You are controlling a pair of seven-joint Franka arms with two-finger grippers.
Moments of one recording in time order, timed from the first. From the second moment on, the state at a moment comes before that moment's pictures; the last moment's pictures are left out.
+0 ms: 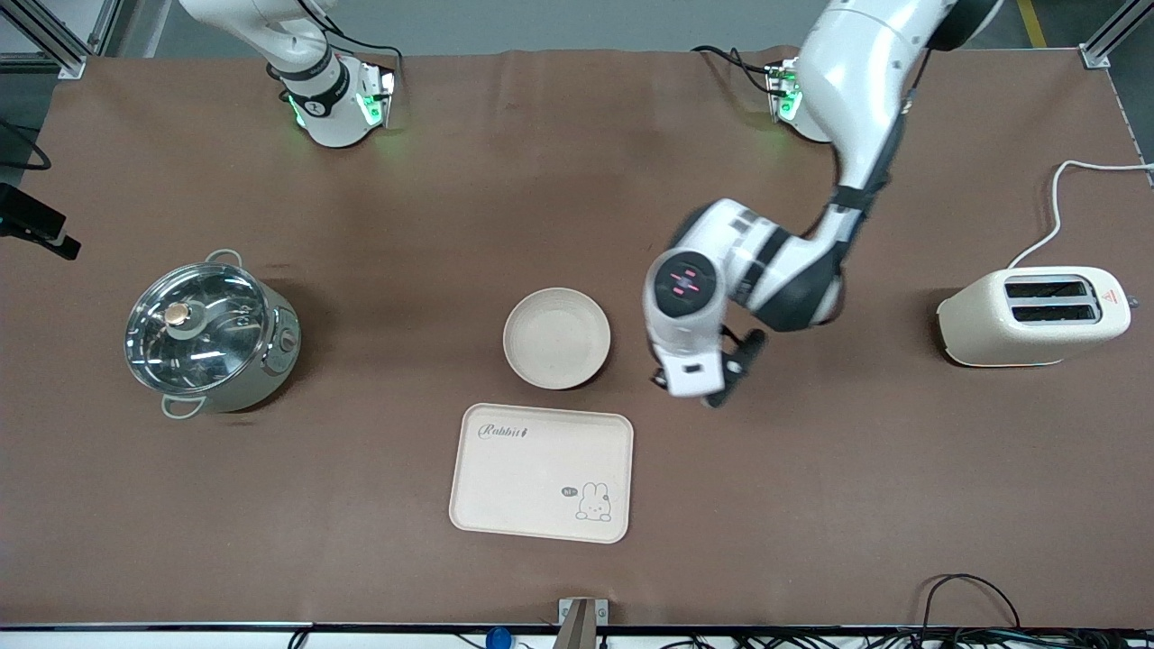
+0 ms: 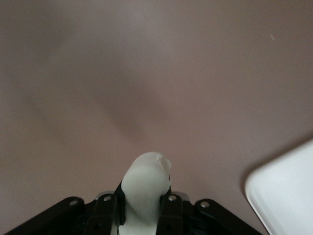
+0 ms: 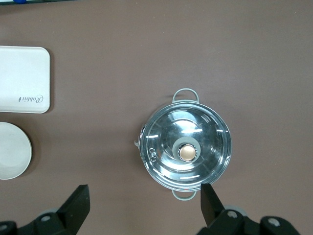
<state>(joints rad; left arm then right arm) -0.39 0.66 -0.18 -1.37 0.21 1.88 -1.50 0.14 0.03 -0.27 -1.46 0.06 1.55 -0.08</state>
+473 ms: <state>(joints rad) -0.17 0.66 -0.18 -1.52 0.21 1.90 -1.23 0.14 0.03 -0.27 -1.46 0.06 1.55 -0.08</state>
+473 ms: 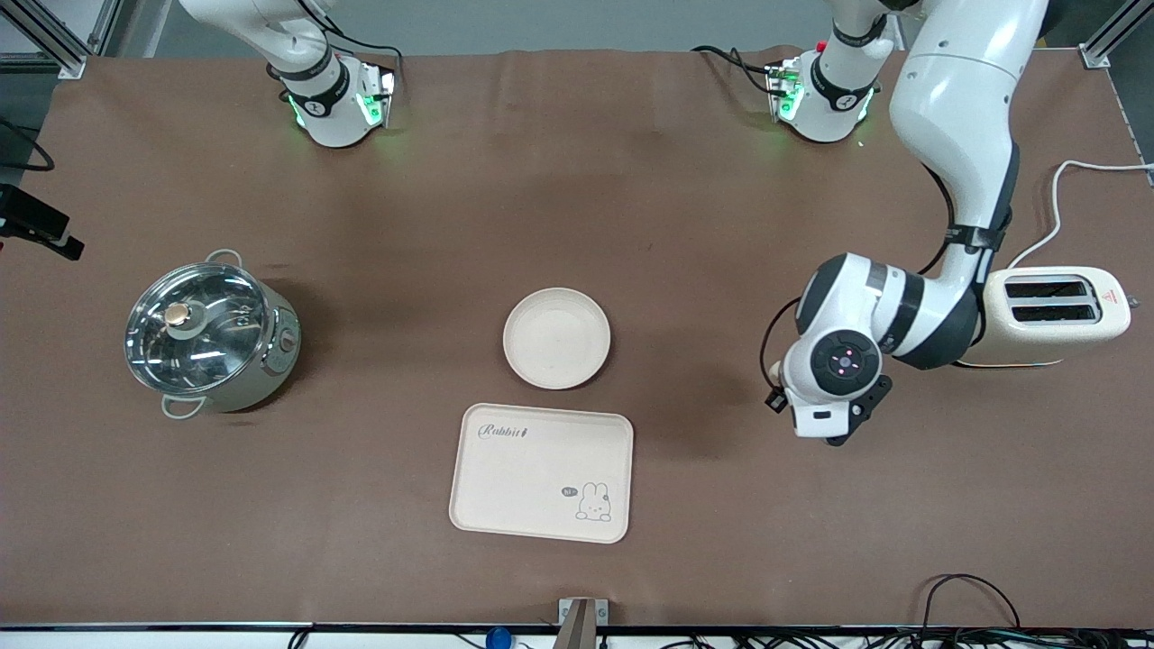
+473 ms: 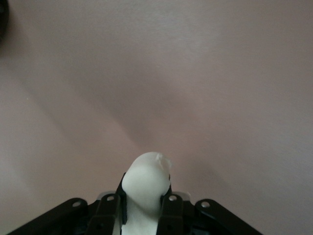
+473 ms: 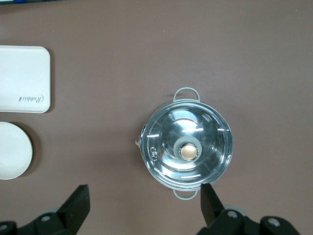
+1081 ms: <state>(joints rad) -0.09 0.71 -0.18 -1.67 0.21 2.12 -1.22 0.16 0.01 -0.26 -1.57 0.05 1.57 -0.08</state>
